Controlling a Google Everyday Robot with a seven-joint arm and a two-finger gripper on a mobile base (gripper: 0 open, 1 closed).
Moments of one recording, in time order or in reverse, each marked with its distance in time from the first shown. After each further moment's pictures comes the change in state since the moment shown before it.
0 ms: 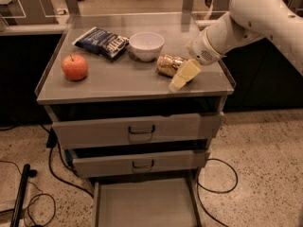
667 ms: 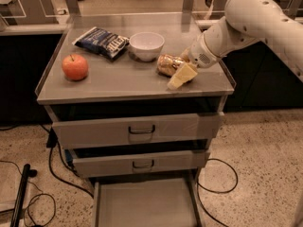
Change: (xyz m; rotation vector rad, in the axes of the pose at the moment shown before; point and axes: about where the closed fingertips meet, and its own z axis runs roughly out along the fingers) arm 0.010 -0.002 0.011 0.011 0.031 0.024
